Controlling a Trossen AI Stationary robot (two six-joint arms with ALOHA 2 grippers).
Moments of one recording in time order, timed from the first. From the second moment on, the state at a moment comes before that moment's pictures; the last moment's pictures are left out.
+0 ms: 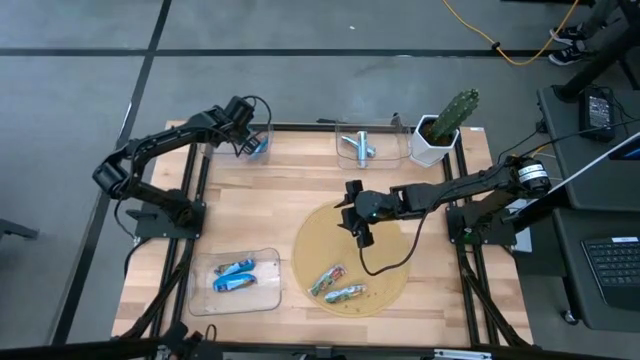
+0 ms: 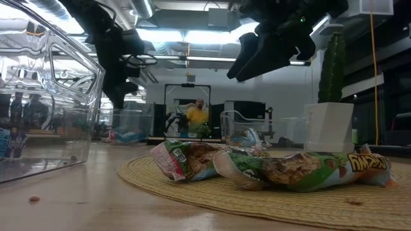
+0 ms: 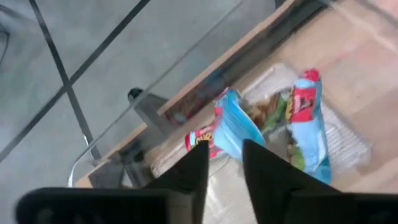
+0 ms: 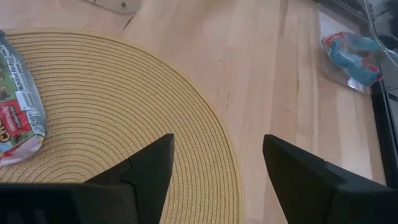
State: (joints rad) left arm 0.87 1.36 0.91 -0.59 -0.38 0.06; right arm 0.12 1.52 0.98 -0.20 0.19 -0.32
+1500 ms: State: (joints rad) left arm -0.11 0.87 0.91 -0.82 -0.51 -0.47; right arm 0.43 1.73 0.98 -0.28 -0.18 -0.27
